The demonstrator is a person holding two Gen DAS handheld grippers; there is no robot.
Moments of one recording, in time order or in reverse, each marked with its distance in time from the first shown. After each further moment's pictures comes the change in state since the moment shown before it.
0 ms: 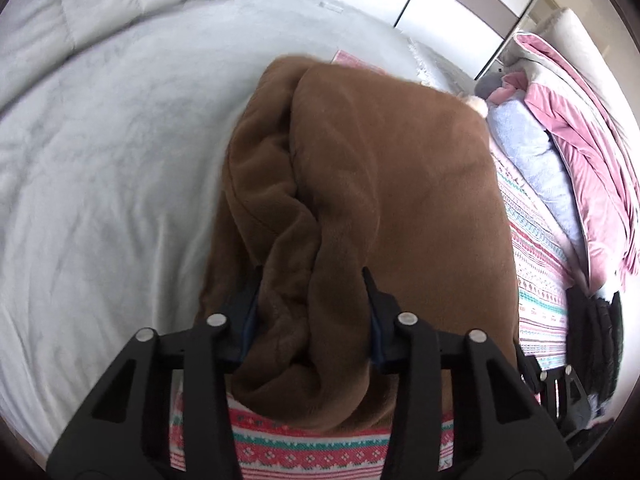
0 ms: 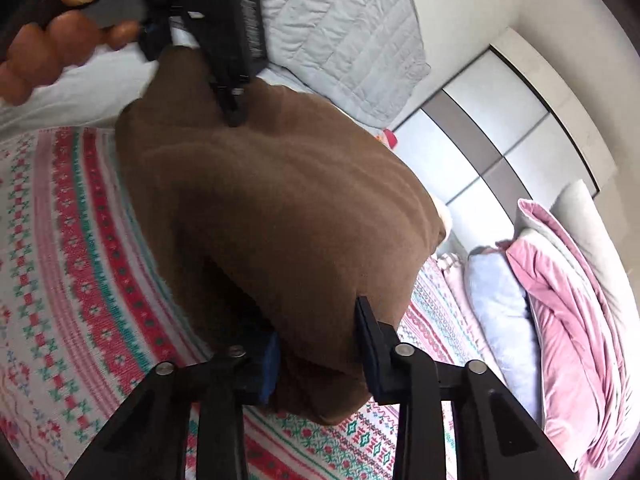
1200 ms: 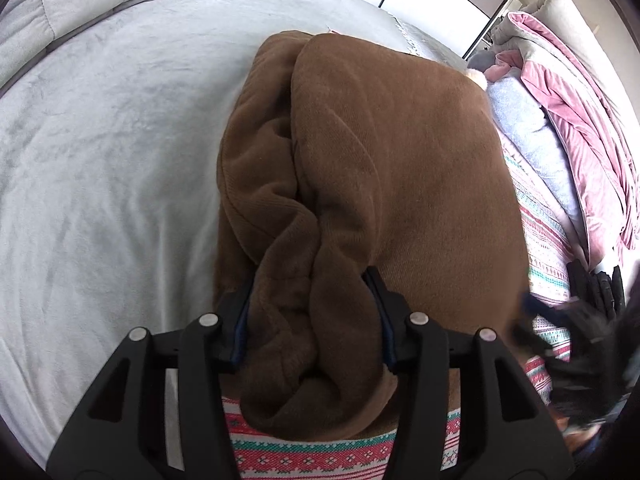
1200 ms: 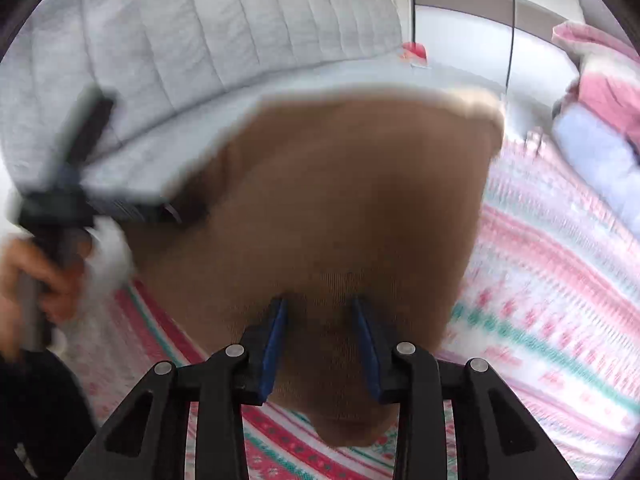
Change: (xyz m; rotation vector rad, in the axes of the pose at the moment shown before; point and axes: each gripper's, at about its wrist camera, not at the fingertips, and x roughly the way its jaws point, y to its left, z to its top) left arm 0.021 0.023 -0.002 0.040 0.080 -0.049; right arm 0.076 -0.110 -0.011 0.574 0.134 0.527
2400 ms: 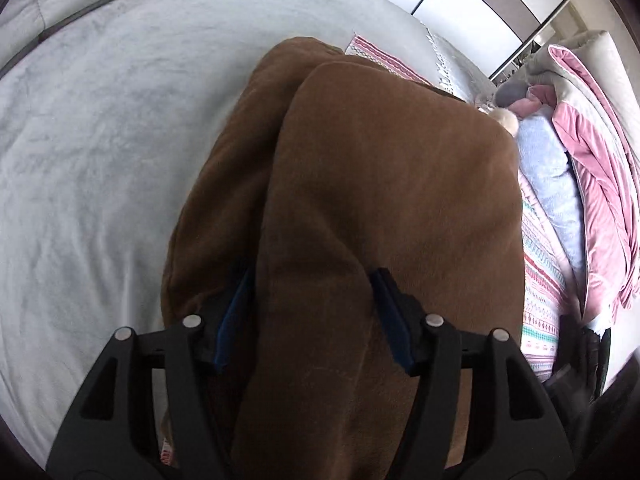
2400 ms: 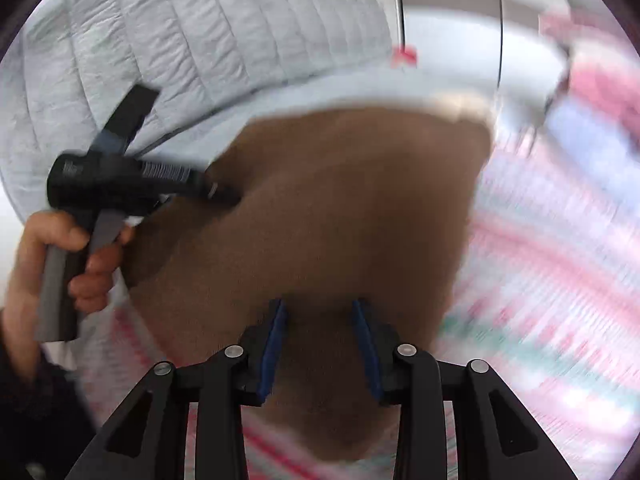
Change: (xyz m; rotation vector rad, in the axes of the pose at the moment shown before) left arm 0.027 -0.006 0.036 -0.137 0.025 0.025; right arm -0.024 -0.013 0.027 0.009 -0.068 -0.034
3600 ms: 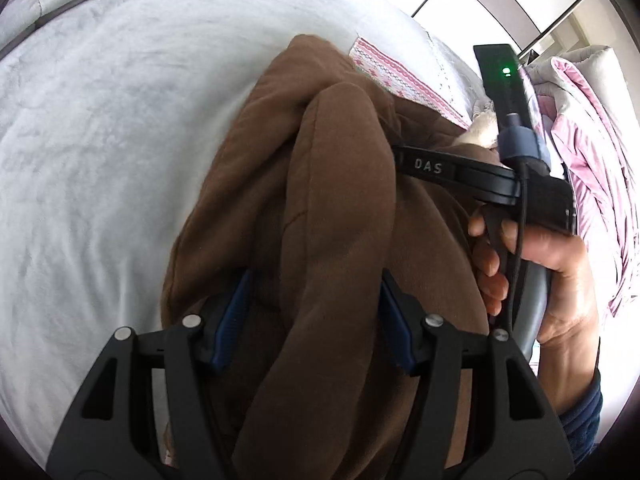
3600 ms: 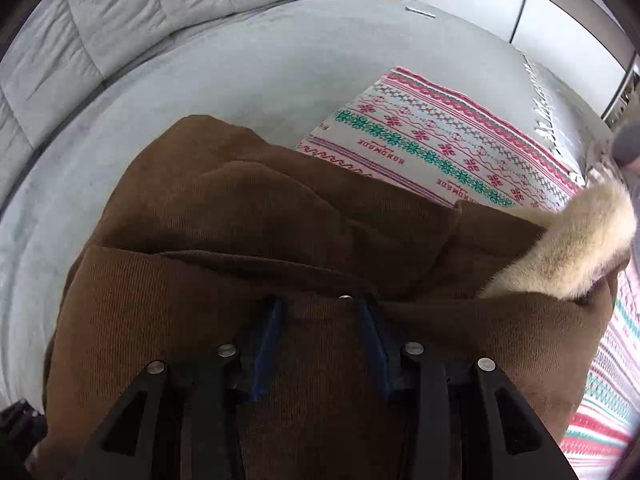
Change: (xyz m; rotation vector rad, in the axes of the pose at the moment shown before) left arm 0.004 0.015 0.011 -0.035 0.009 -0.045; right arm 0.233 -0.004 0.157 0.016 0.352 -0.072
